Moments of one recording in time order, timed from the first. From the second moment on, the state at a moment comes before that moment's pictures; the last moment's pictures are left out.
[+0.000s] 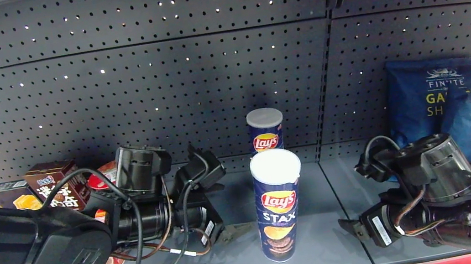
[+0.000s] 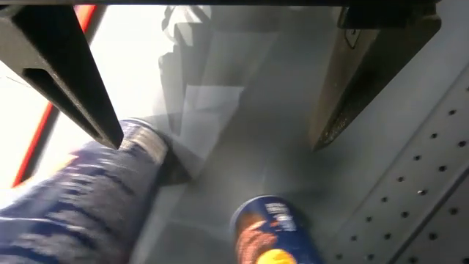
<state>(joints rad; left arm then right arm) -0.47 1.83 -0.84 -0.40 -0.39 0.39 0.66 1.60 -0.67 -0.25 -0.32 0.09</state>
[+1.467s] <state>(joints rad) -0.47 1.80 -0.86 -0.40 -0.36 0.39 0.64 1.57 -0.64 -0.25 -0.31 0.09</state>
